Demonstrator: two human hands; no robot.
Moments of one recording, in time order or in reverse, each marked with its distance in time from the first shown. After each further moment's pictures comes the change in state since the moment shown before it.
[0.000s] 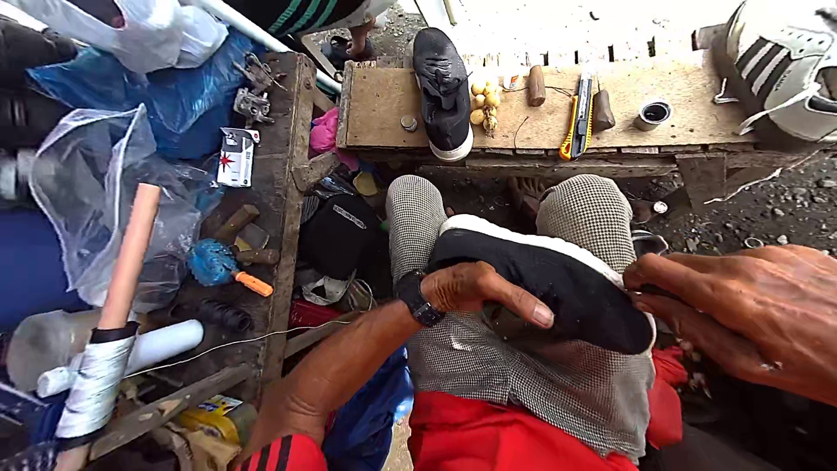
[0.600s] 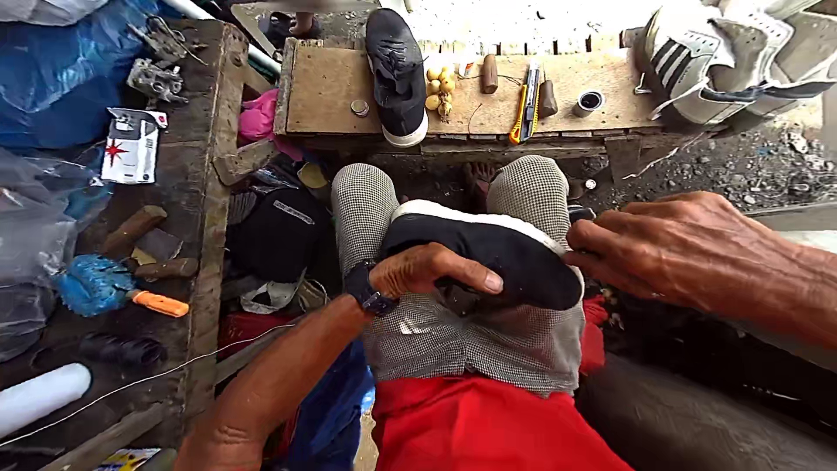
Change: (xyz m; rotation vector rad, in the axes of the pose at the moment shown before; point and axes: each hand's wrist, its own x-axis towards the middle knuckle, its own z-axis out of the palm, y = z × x) left_hand 0.009 0.000 -0.004 -0.003 -0.016 -0.002; right_hand 0.003 0.006 0.014 -0.303 0.251 -0.125
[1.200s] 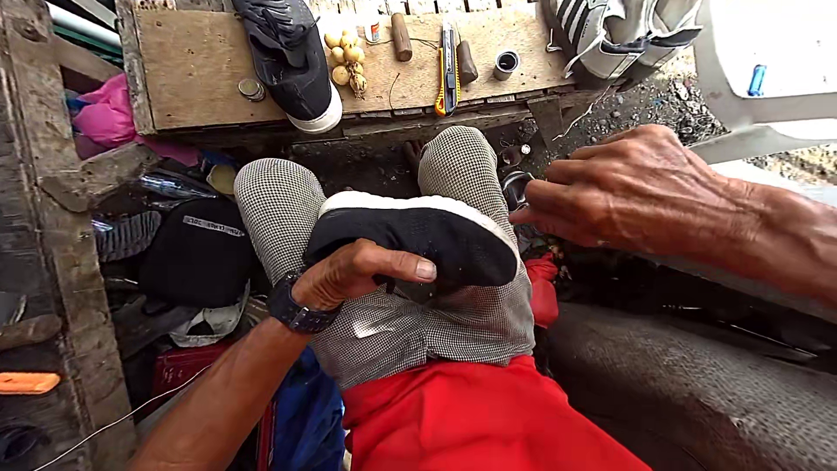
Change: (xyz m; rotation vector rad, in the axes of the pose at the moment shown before) left_hand 0.002 -0.007 -0.007 -0.042 -0.080 0.065; right_hand -0.013 0.008 -0.017 -0.056 -0.058 0.070
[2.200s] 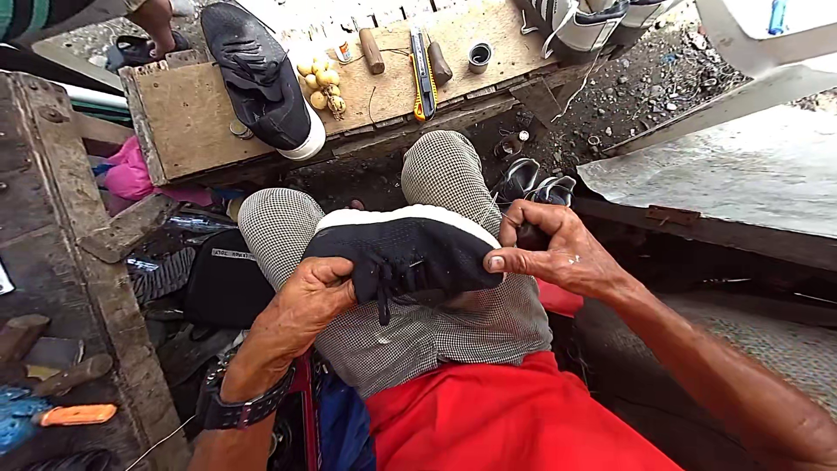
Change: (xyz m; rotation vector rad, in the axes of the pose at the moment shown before) left_hand -0.053 0.018 0.006 0.459 0.454 -0.091; right_hand -0.024 -0.073 0.094 1.462 0.512 0.593
